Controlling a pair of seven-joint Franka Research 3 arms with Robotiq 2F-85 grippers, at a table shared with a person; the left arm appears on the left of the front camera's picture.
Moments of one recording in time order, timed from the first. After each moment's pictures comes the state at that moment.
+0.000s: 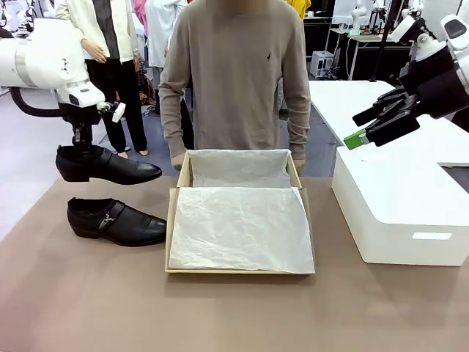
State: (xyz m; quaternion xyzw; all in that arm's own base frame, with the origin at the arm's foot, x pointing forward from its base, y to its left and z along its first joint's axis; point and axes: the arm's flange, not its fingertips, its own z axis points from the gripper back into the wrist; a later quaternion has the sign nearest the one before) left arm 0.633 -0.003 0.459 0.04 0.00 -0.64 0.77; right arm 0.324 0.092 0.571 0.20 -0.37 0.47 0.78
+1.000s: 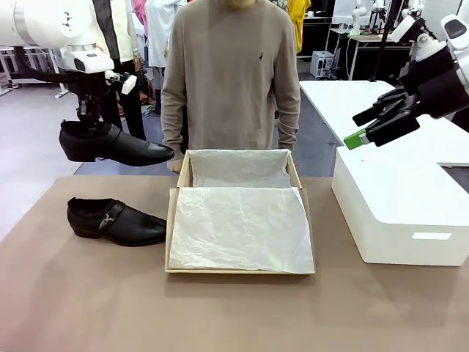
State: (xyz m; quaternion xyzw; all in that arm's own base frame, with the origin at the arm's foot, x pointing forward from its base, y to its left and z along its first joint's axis) left arm 0.605 -0.058 0.535 0.03 0.01 -0.65 0.76; right arm 0.324 0.092 0.571 0.20 -0.37 0.47 0.78
